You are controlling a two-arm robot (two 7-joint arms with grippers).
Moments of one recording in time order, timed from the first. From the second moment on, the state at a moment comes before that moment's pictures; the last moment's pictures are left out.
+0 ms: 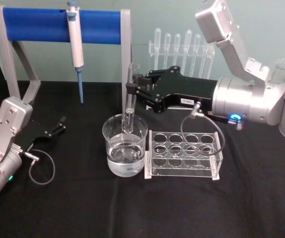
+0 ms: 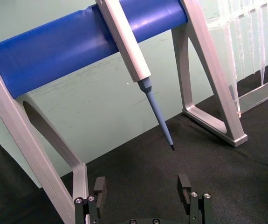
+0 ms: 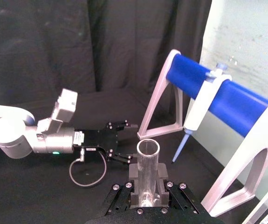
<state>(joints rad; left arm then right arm) -0.20 0.60 0.45 -1.41 -0.25 -0.12 0.03 0.62 0.58 -0.65 -1.72 0.59 0.38 0.52</state>
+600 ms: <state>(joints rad) -0.20 0.60 0.45 -1.41 -0.25 -0.12 0.03 0.60 0.53 -0.70 -1.60 0.55 0.35 0.53</state>
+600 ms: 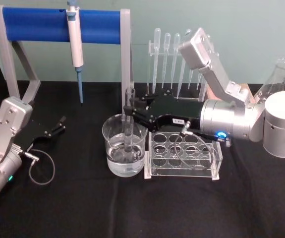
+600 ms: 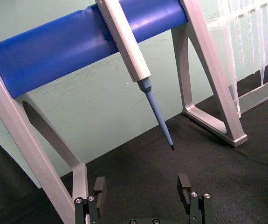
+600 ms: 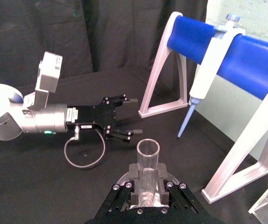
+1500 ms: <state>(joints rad) -0.20 0.60 0.45 -1.41 -0.25 -0.12 0.03 0.54 0.50 -0.68 -1.55 0.49 0.31 0.55</state>
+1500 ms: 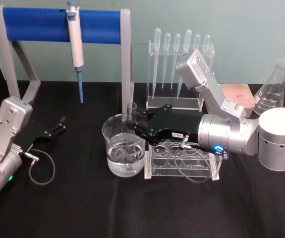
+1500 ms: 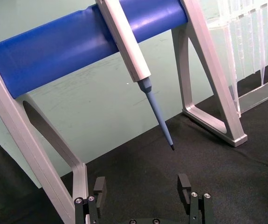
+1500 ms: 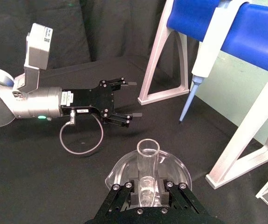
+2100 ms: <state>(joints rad) -0.20 0.60 0.45 -1.41 -0.25 -0.12 0.03 0.55 0.50 -0.68 -1.55 0.50 0.31 0.55</state>
